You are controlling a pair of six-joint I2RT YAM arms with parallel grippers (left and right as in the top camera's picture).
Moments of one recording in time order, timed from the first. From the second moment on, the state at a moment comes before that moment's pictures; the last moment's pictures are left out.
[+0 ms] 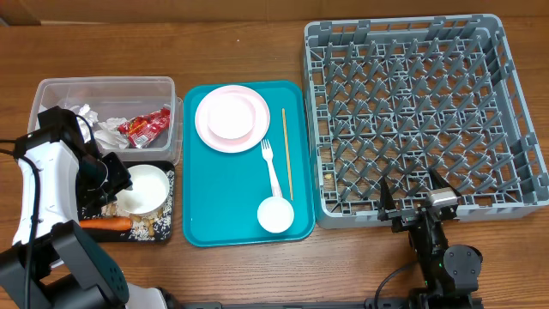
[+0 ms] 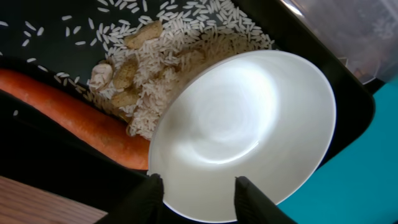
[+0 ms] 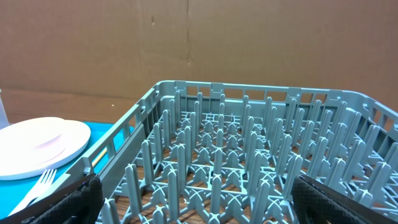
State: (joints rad) left arm 0.44 1.66 1.21 -1.15 0.07 -0.21; right arm 0.05 0.01 0.02 -0.02 -0.12 -0.02
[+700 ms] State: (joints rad) left arm 0.44 1.66 1.16 -1.08 -0.01 -0.26; right arm 0.05 0.01 0.02 -0.02 -0.12 -0.02
